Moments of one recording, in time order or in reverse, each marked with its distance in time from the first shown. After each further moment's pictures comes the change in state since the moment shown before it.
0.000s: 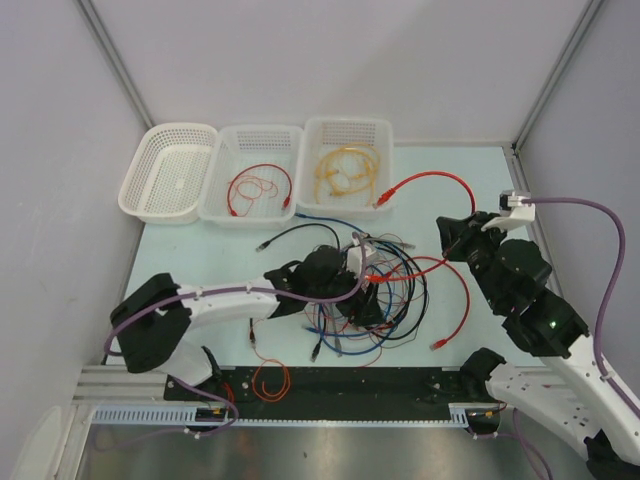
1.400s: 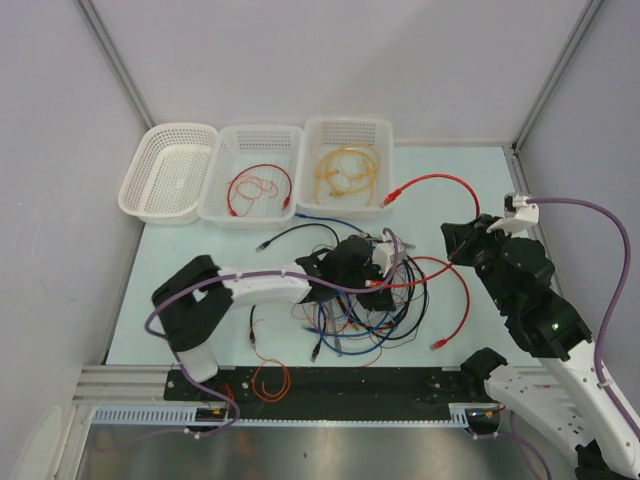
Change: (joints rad) left arm -0.012 0.323 0.251 -0.044 0.072 0.089; right arm -0.133 -0.023 -0.004 -0.092 -0.125 0.061
